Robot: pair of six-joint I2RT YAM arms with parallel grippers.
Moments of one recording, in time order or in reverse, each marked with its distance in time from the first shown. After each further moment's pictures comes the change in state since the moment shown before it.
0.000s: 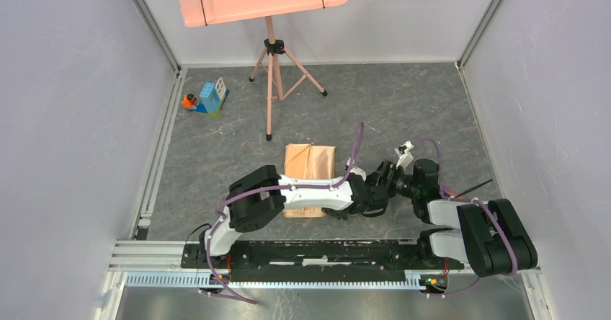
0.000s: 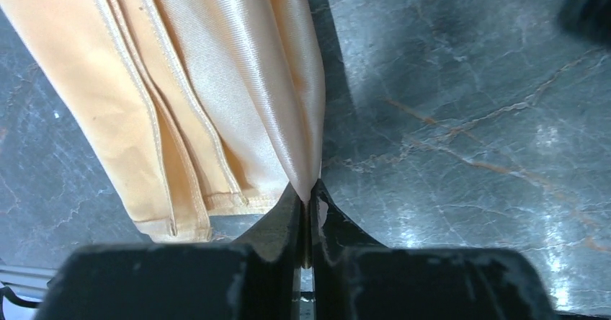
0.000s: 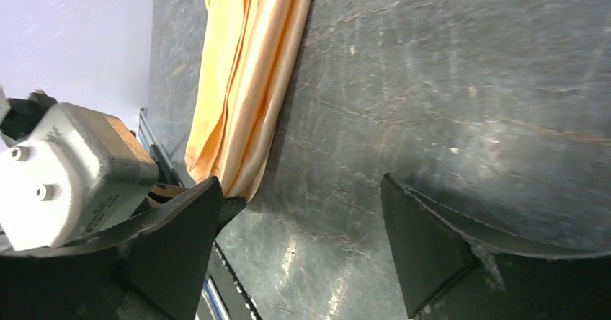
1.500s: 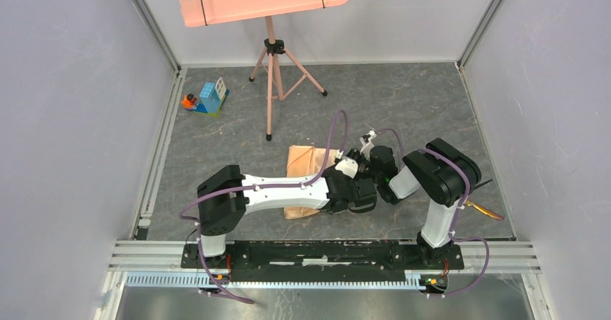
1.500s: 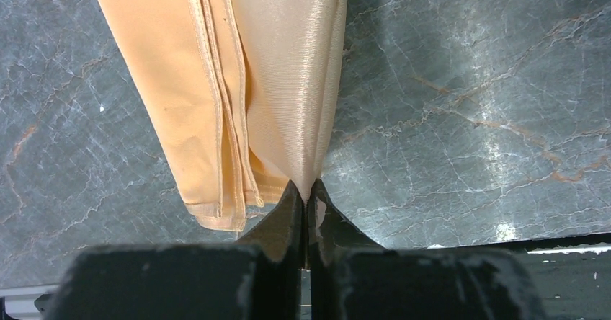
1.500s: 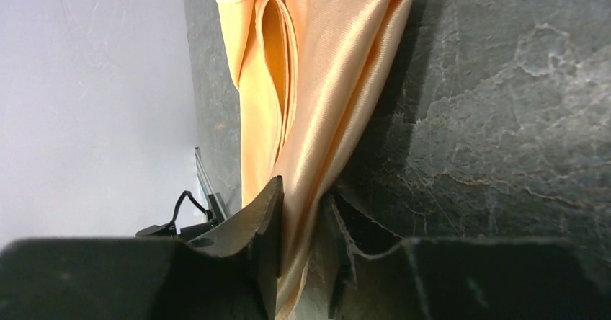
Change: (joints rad) left arm 0.003 -0.249 -0.148 0.063 -0.044 0.000; right arm 0.371 0.598 0.297 0.419 0.268 0.439
